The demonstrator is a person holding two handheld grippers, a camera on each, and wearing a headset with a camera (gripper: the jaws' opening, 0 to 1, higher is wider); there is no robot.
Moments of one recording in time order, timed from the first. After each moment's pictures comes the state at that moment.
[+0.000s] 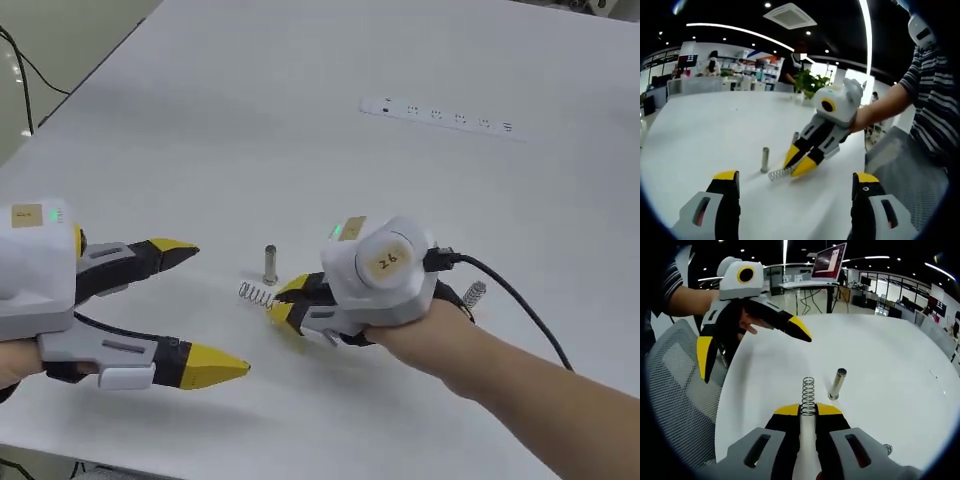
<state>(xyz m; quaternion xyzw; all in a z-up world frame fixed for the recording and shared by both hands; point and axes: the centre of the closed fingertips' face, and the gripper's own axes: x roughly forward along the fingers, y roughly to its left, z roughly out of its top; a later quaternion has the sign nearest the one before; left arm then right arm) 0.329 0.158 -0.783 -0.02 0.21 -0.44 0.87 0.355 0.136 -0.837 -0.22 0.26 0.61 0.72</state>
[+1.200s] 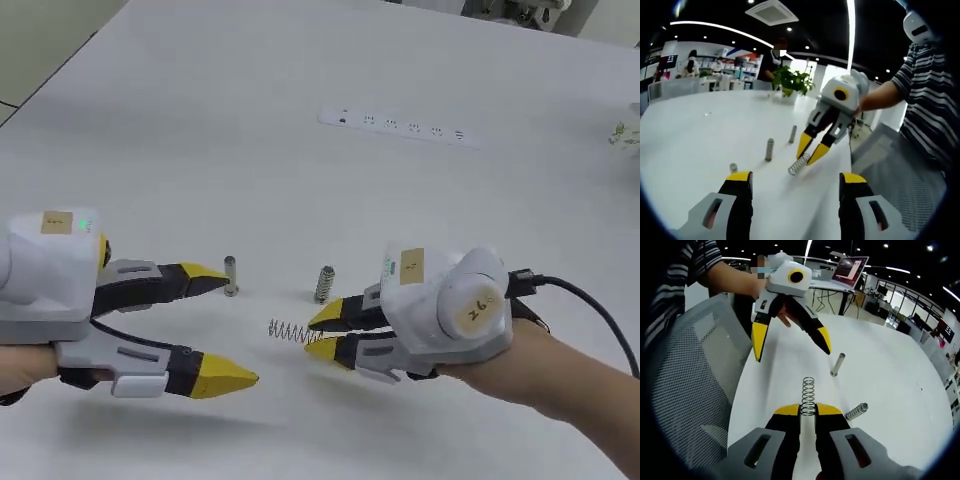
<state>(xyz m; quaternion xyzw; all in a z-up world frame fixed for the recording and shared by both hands) 0.326 0.107 -0.779 -0.01 0.21 -0.53 0.83 0.330 0.063 -0.809 -0.30 0.22 0.64 0.67</state>
